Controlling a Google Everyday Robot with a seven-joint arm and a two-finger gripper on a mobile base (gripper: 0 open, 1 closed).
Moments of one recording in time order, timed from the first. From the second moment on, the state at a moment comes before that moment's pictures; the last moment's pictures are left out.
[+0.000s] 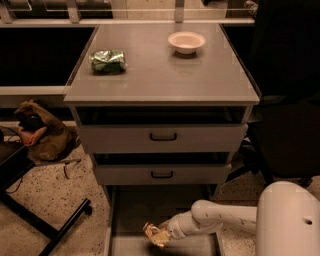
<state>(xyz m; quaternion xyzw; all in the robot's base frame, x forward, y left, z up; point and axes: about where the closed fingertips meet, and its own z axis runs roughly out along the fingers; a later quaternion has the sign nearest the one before) 0.466 -0.001 0.245 -0.39 0.83 0.36 0.17</state>
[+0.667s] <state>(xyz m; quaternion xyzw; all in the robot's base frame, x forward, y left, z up) 0.488 -0.001 0.206 -0.36 0.84 0.35 0.19</state>
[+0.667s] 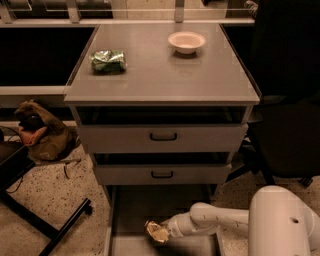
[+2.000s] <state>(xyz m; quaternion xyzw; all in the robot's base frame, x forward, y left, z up) 0.502 -0.001 0.155 -0.31 0.85 0.37 0.19</state>
